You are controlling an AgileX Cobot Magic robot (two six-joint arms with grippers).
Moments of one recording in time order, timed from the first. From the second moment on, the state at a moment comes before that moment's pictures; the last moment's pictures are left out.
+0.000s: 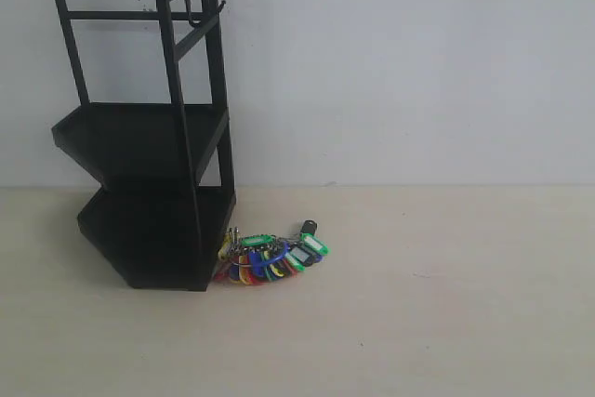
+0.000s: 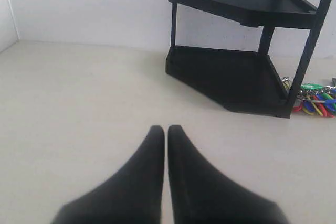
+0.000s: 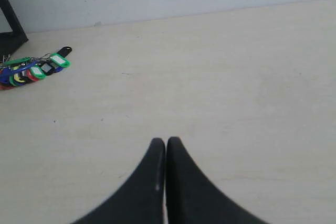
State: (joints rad) left arm -0.16 0.00 0.00 0.34 0.29 -0.39; right arm 0.11 0.00 0.00 0.04 0.37 0.11
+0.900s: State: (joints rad) left arm -0.16 0.00 0.00 0.34 0.29 -0.39; right arm 0.11 0.00 -0.18 0.04 -0.67 0.14
